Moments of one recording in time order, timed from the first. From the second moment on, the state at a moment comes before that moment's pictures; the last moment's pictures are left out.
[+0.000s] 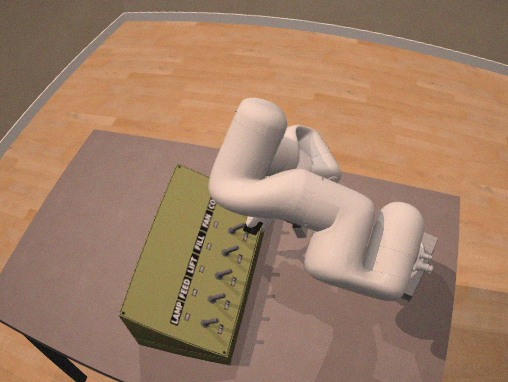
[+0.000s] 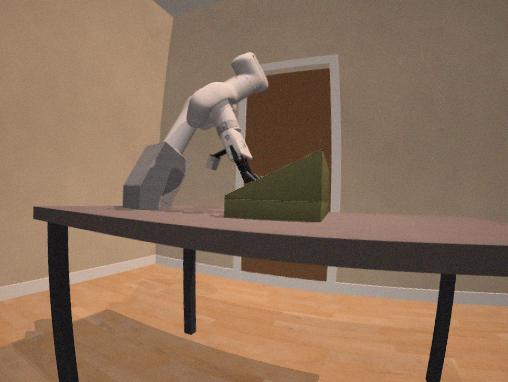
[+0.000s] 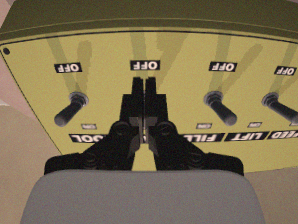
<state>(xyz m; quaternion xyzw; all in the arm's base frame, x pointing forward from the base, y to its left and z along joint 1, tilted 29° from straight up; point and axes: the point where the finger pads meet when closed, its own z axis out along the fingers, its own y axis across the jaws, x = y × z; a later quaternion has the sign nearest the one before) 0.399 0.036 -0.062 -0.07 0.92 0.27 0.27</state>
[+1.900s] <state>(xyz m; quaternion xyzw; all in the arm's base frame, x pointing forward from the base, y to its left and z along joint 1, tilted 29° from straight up) 0.417 0.036 -0.050 -0.07 0.92 0.27 0.27</state>
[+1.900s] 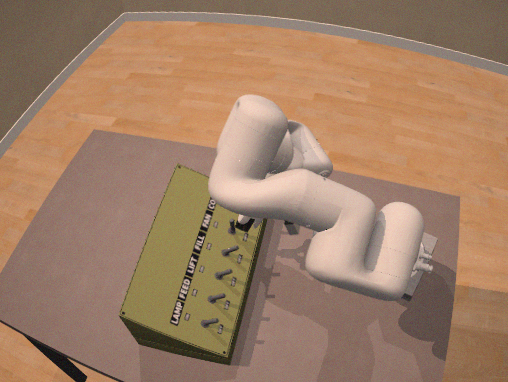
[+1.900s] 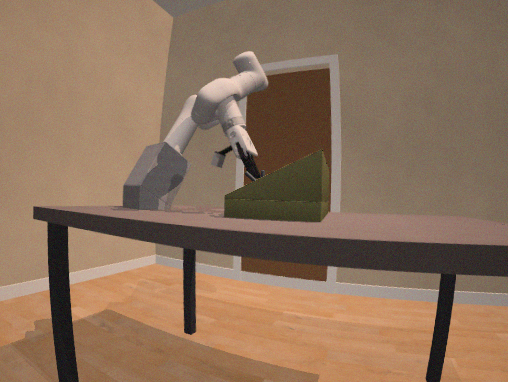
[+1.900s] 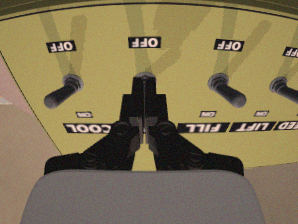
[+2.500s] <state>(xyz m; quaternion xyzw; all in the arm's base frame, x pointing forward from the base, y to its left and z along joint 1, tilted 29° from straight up) 0.406 0.036 -0.057 -0.07 0.92 0.27 0.27</state>
